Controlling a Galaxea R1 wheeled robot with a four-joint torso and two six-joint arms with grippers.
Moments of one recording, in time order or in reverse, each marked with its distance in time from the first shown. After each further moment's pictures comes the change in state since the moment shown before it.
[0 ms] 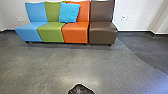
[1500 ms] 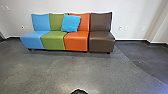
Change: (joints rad) left arm 0.021 -0.007 0.001 0.029 0.010 -0.026; right arm -0.008 -0.040 0.042 -0.001 0.013 0.000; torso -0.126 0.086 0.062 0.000
